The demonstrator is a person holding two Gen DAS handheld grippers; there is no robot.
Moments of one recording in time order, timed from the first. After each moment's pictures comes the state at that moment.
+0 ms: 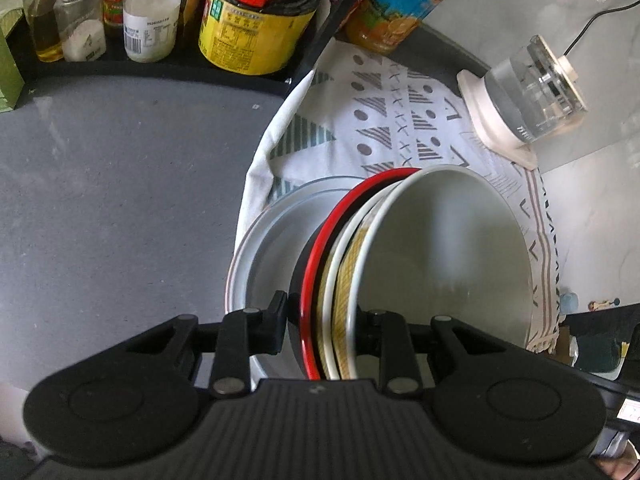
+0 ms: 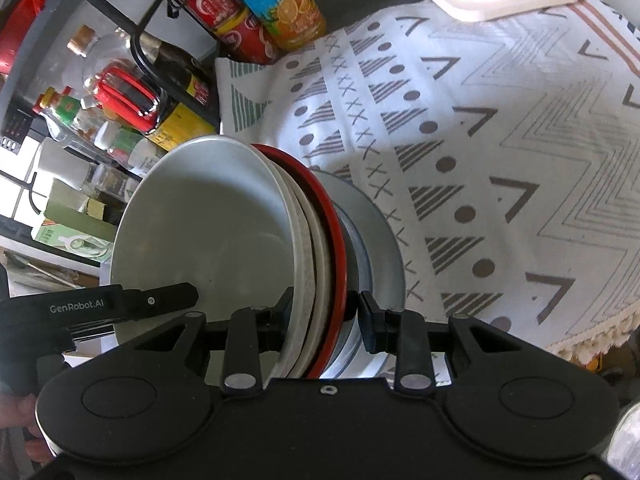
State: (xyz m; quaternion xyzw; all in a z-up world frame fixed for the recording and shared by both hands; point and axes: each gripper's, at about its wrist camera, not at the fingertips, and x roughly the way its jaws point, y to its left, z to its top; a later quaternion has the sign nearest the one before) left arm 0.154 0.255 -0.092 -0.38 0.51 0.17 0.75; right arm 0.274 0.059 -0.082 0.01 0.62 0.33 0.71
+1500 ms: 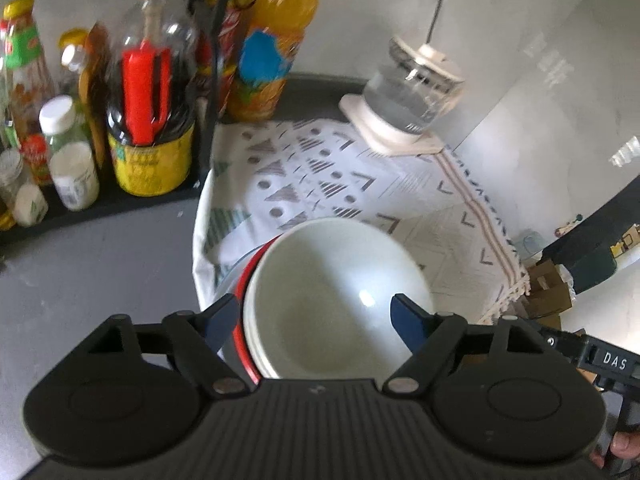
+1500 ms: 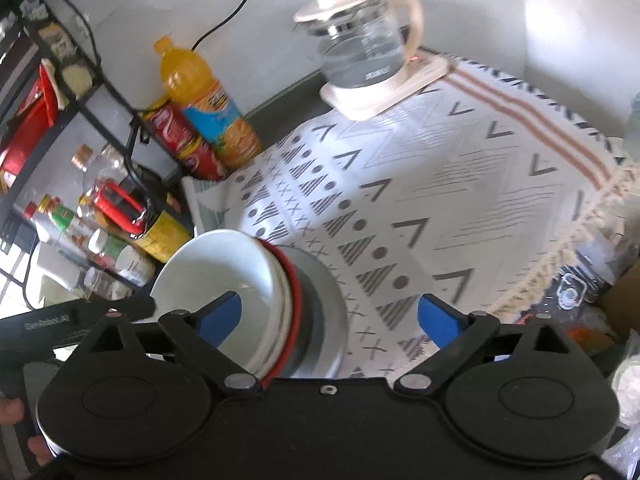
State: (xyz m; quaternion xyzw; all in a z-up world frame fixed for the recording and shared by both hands) left arm 0.149 0.236 -0.012 -0.24 0.45 0.05 0.86; right arm 0.215 -0.021 -0.010 0.09 0.49 0.20 0.84
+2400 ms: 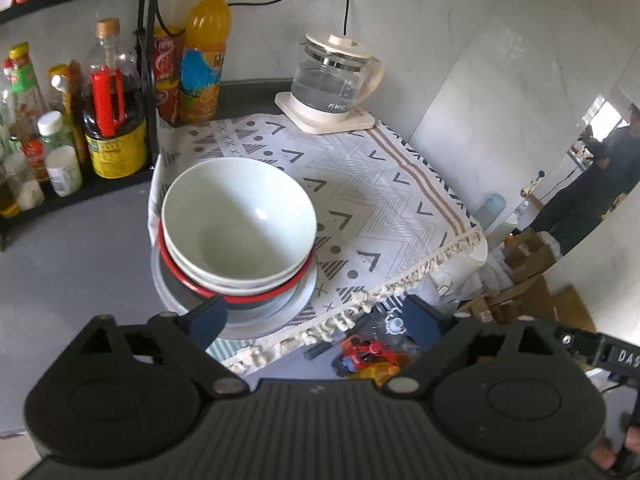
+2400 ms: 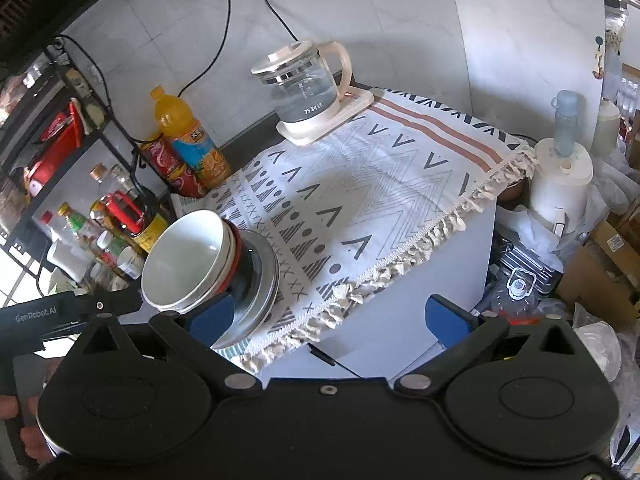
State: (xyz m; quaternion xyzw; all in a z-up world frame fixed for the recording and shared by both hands) left arm 0.056 0.115 0.028 -0.18 0.43 0.03 0.88; right arm 0.100 -0.140 0.025 0.10 0.45 0.17 0.87
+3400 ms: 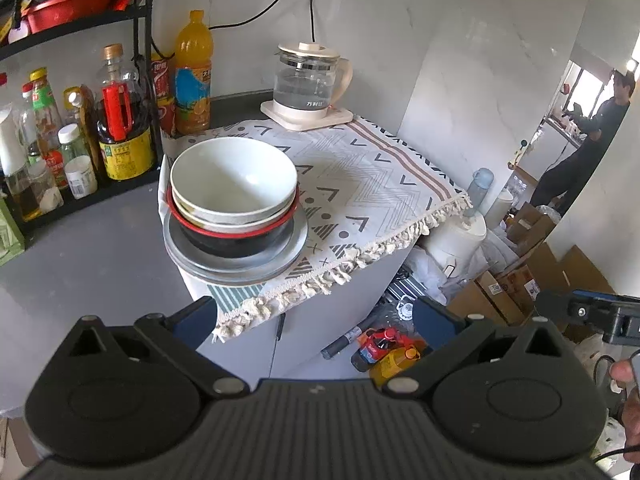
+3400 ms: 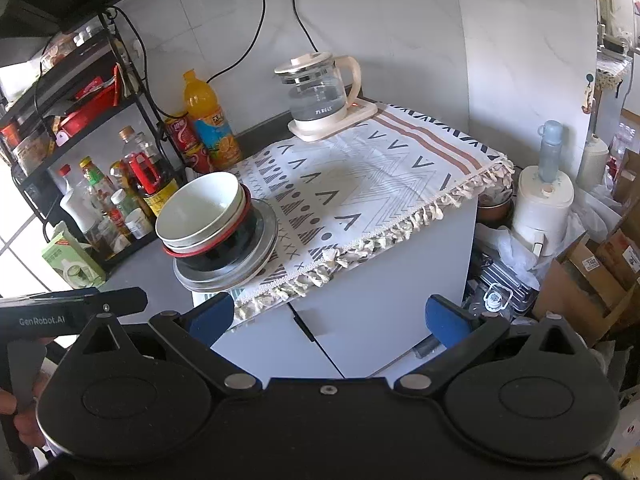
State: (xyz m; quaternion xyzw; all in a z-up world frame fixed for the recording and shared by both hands) left arm -0.037 0.068 0.020 -0.12 0.40 0.02 0.91; right arm 0.011 -0.163 0.028 0.05 0.40 0.19 0.89
